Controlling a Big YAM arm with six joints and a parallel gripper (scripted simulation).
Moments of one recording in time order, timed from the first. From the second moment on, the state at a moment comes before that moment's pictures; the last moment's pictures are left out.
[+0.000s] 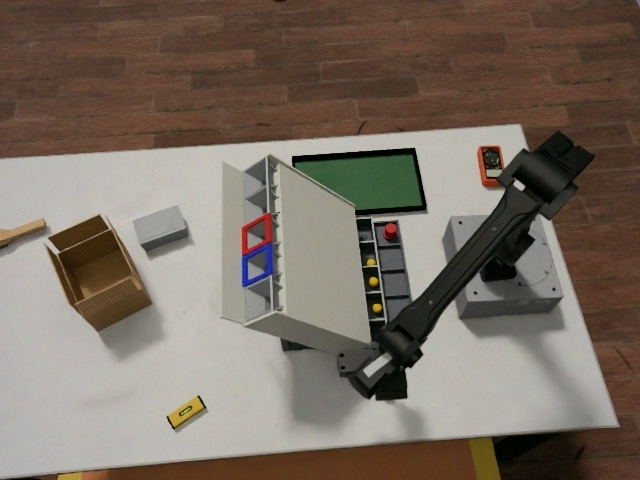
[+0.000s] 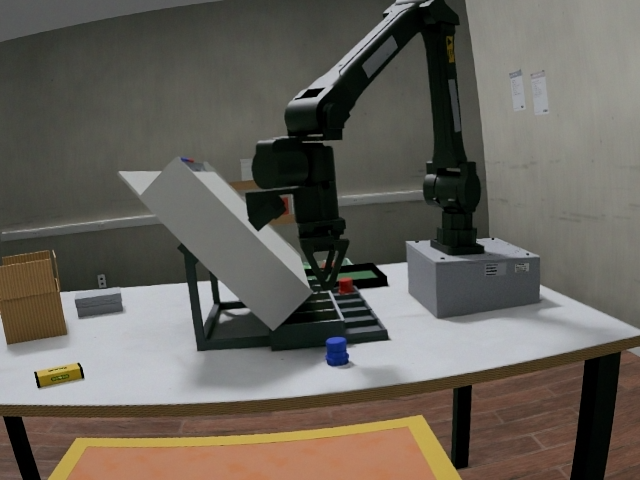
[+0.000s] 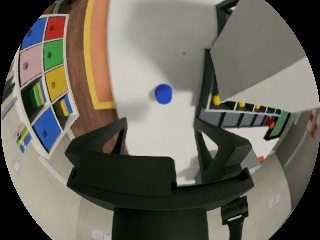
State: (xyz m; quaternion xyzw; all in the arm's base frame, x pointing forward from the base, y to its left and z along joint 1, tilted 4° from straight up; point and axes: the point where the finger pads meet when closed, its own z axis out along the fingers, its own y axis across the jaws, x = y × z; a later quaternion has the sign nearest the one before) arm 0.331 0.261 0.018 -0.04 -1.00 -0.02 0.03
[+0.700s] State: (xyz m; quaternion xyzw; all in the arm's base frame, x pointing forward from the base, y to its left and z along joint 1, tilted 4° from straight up) arm 0.320 0.256 -0.069 -0.04 -1.00 -0.01 0.04
